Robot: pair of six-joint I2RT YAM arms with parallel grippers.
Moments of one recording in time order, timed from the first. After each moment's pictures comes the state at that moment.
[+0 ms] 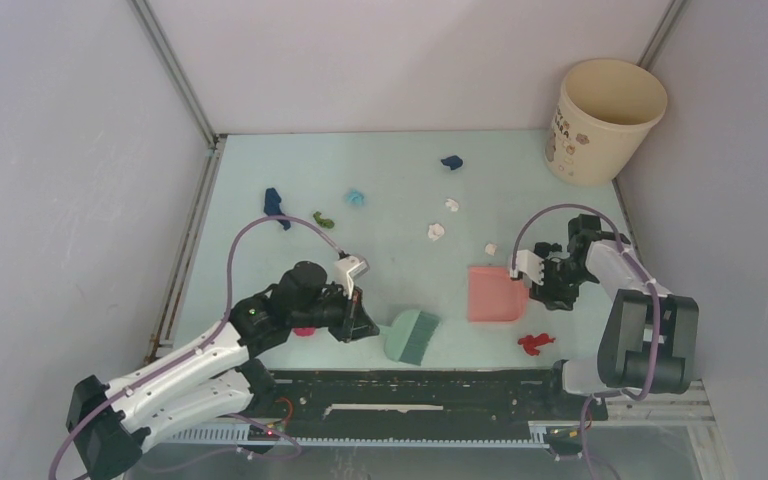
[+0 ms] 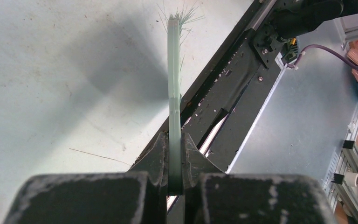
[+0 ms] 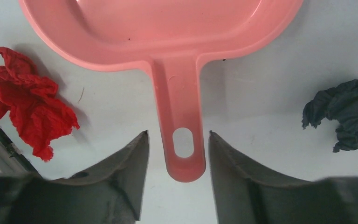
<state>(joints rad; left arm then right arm) -0.83 0.80 0.55 -0.36 0.38 -0.44 -0.16 1.41 0.81 -0.90 -0.32 -1.54</state>
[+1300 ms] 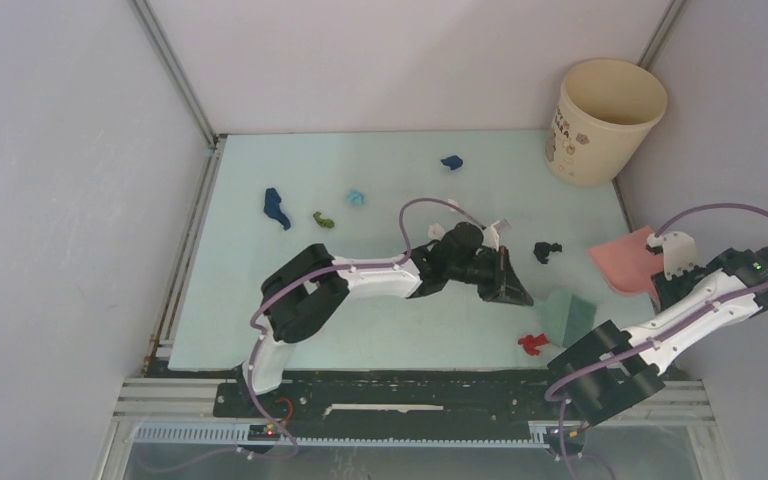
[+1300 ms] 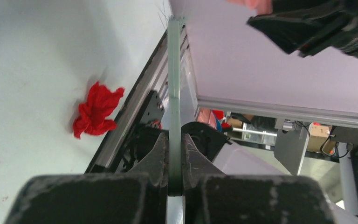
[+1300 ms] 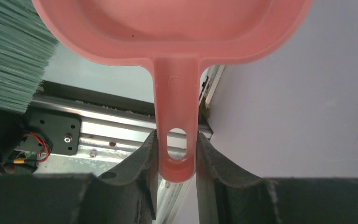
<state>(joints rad) -1.05 2.04 1.38 0.34 0.54 -1.18 -1.06 1.17 1.20 -1.29 -0.36 -1.38</state>
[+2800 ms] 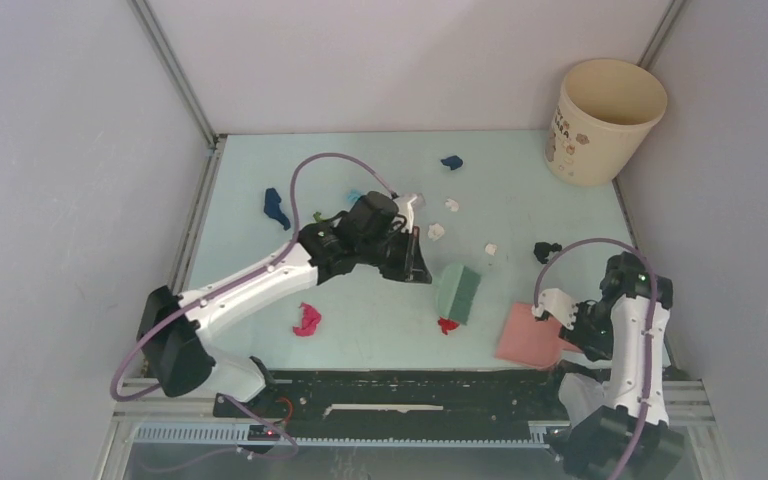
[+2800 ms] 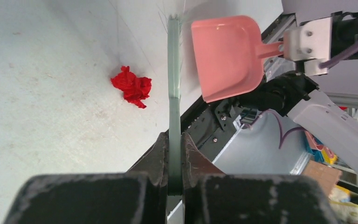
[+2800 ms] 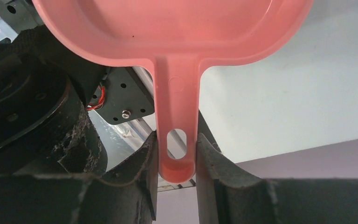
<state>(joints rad) -0.87 1.43 1.19 -0.47 0.32 -0.63 -0.42 0.90 0.78 -1.46 -0.10 -1.57</state>
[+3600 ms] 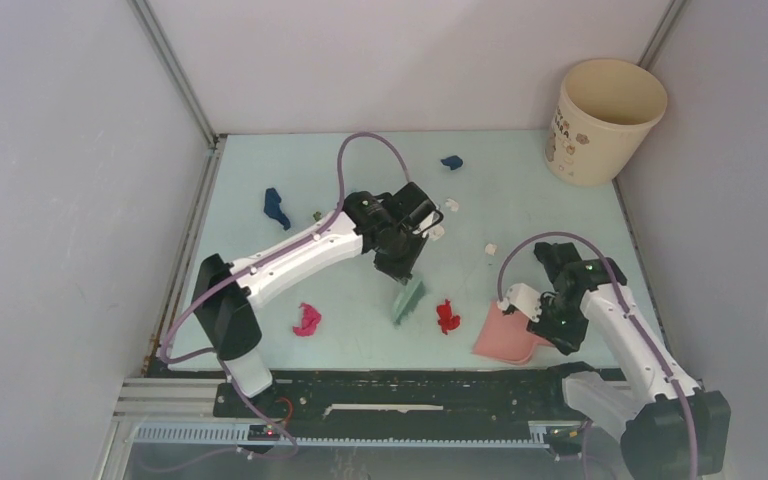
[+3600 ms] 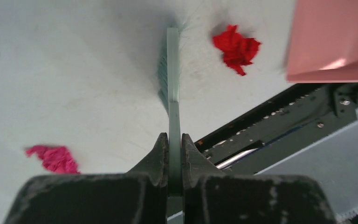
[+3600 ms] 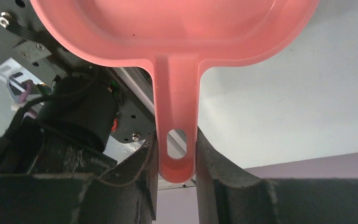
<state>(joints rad) -0.90 1.71 1.60 -1.09 -0.02 -0.40 0.14 0.99 0.76 -1.37 -0.02 -1.00</state>
